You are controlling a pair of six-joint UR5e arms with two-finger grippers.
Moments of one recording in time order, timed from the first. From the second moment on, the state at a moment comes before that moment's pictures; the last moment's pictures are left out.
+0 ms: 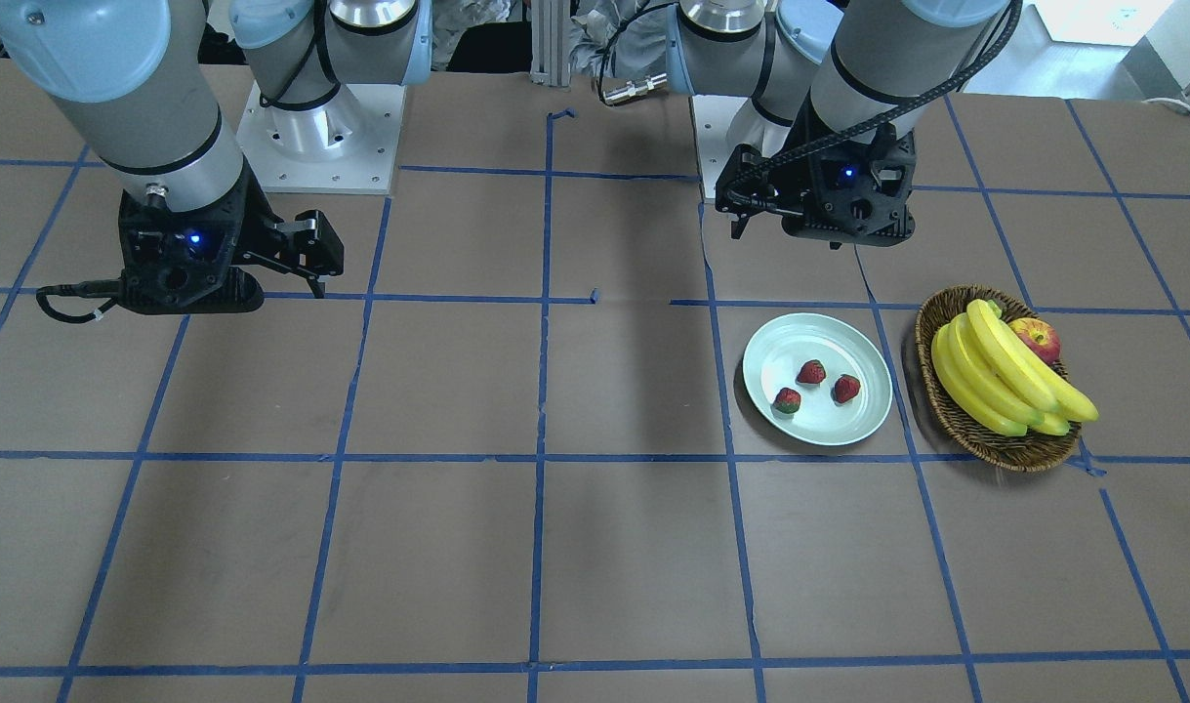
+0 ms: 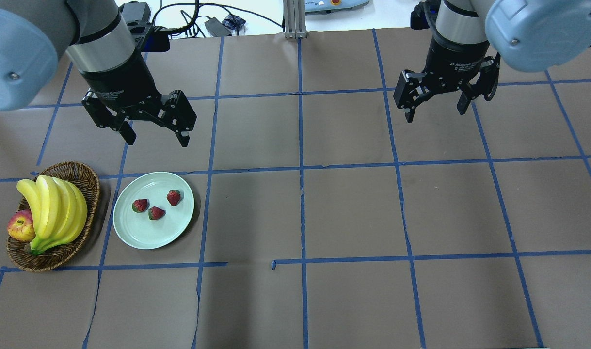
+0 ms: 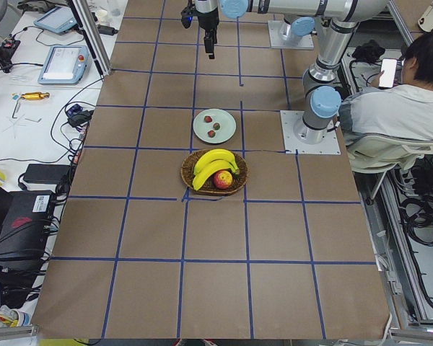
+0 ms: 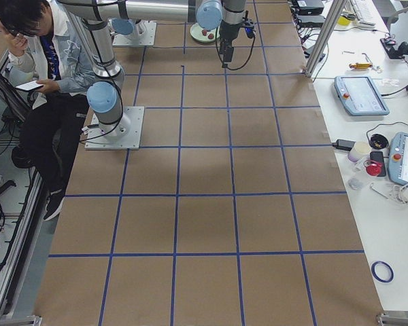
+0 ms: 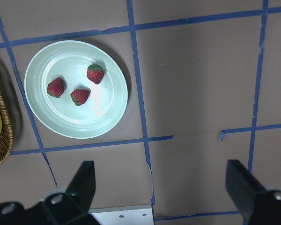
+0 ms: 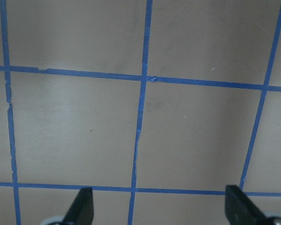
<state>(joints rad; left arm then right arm) -1.61 -1.59 -1.55 -1.72 1.57 0.05 1.60 -1.46 1.52 -1.53 -1.63 -0.07</state>
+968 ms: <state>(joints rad) -1.60 -1.61 -1.60 -1.64 1.56 0.06 1.60 -1.51 1.50 -1.51 -1.63 -0.05</state>
